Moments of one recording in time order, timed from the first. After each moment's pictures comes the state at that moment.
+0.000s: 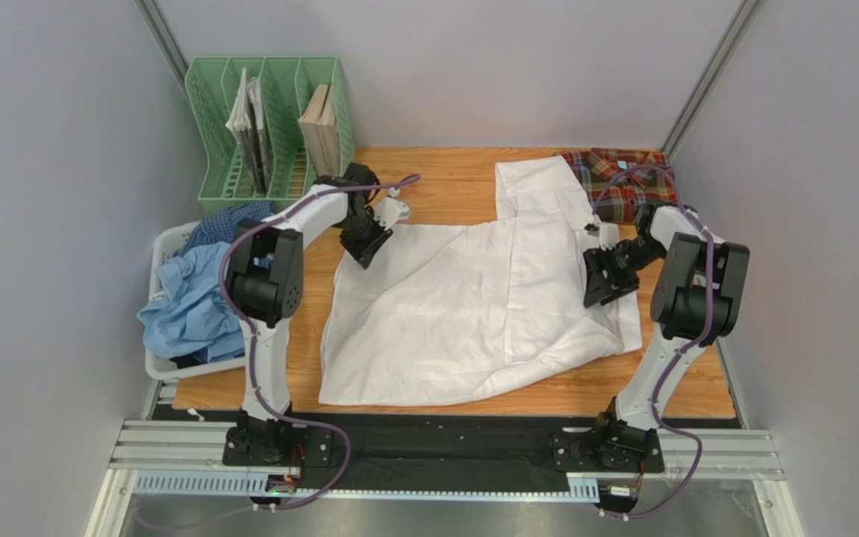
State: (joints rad) left arm -0.30 2.09 1.61 -0.86 0.20 0.55; right arm -0.26 1.98 1.36 -1.06 -0.45 -0.66
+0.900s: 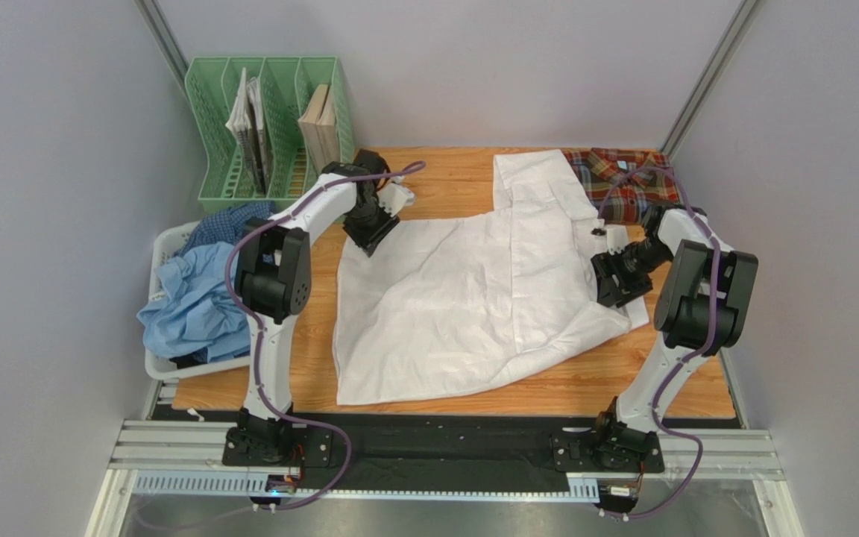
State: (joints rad) left arm -0.32 2.18 1.82 -0.96 0.08 0.47; right arm -0.29 1.91 1.35 -1.07 -0.35 -0.70
